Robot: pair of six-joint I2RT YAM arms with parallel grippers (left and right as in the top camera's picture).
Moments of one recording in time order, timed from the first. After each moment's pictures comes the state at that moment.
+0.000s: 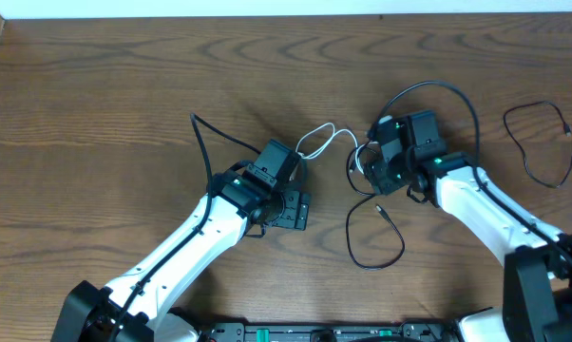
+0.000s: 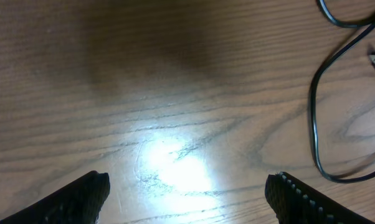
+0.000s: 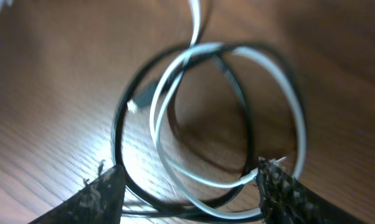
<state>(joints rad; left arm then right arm) -0.60 1.44 0.94 -0.78 0.10 -0.41 0.30 1.62 0.89 -0.39 -0.15 -0.17</state>
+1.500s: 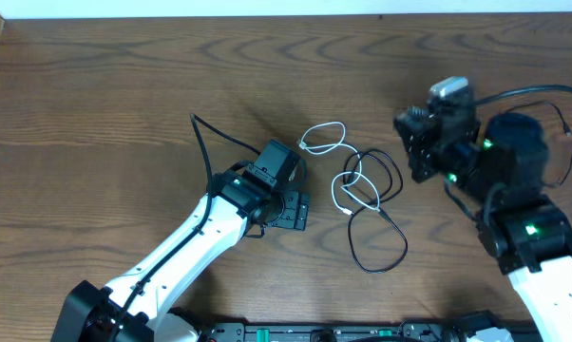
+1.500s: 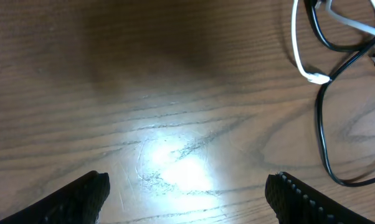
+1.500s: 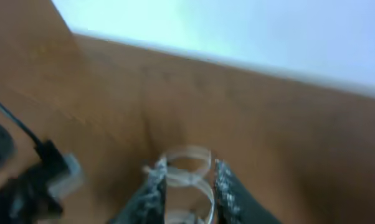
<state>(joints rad) -0.60 1.44 0.94 -0.78 0.10 -0.41 0.25 1.03 0.98 -0.42 -0.30 0.04</state>
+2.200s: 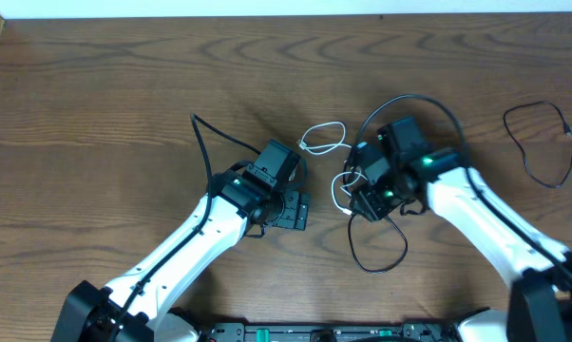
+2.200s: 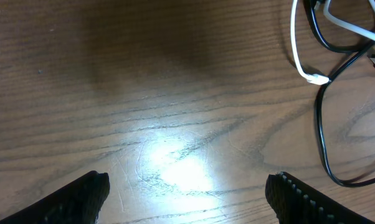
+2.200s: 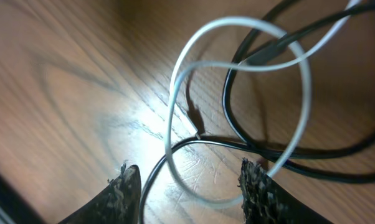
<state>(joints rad) -0.60 1.44 0.94 -0.78 0.10 -0.41 0.41 1.57 0.97 -0.75 -0.32 -0.17</state>
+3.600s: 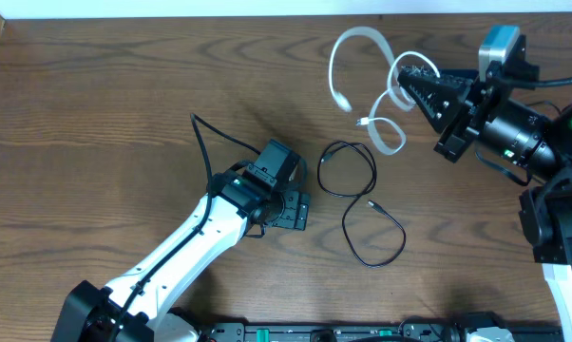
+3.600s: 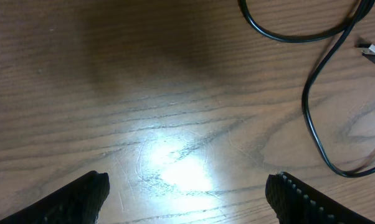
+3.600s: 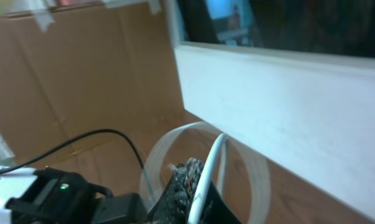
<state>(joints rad) -0.60 1.44 0.94 -0.78 0.10 -0.41 0.12 1.07 1.27 -0.17 -0.87 0.20</state>
